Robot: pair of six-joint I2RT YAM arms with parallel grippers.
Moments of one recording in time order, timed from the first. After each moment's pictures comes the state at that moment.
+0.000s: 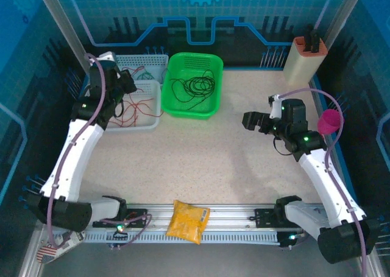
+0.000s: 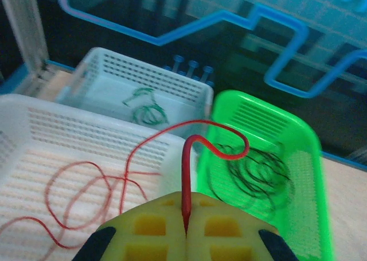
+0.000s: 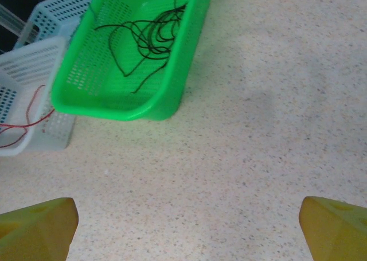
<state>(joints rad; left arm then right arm) -0.13 1.28 1.43 -0.60 -0.22 -0.44 0.17 0.99 0.93 -0.58 -0.23 0.35</state>
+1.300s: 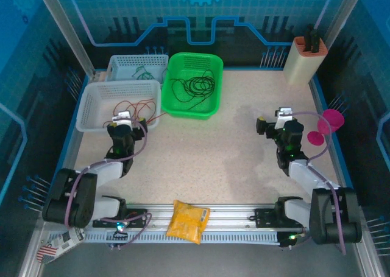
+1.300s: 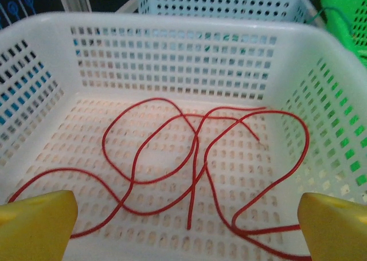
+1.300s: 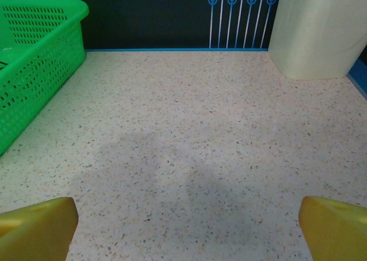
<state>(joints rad) -0.11 1.31 0.32 0.68 -0.35 -0.12 0.00 1.15 0.39 0.43 0.01 0.01</state>
